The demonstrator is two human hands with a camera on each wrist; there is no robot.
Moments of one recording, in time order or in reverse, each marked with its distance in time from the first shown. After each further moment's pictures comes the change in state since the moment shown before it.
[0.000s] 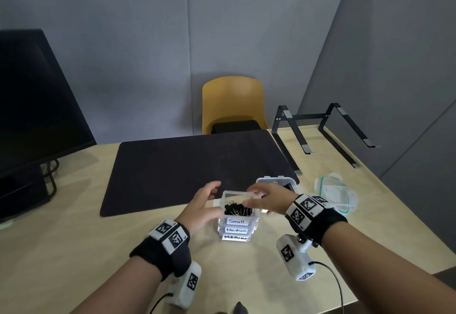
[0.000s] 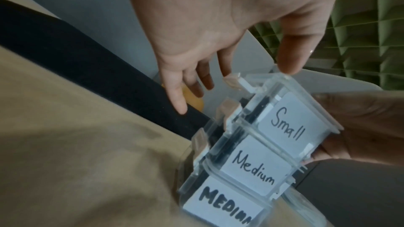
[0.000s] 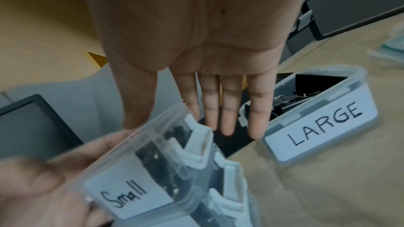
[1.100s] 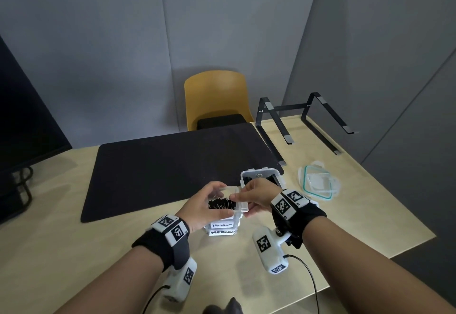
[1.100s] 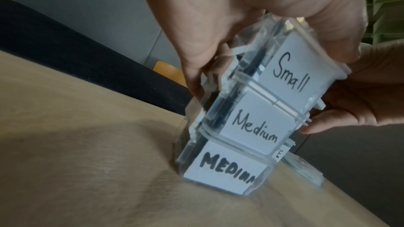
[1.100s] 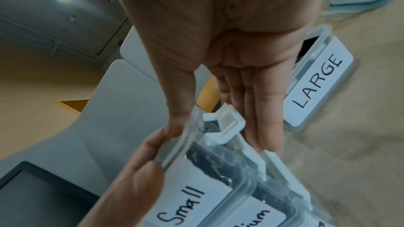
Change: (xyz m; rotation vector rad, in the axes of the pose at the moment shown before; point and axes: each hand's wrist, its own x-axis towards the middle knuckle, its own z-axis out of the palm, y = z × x) left_hand 0.025 -0.013 0.027 0.043 -0.153 0.109; right_hand 0.013 0.025 0.010 0.519 -0.022 0.117
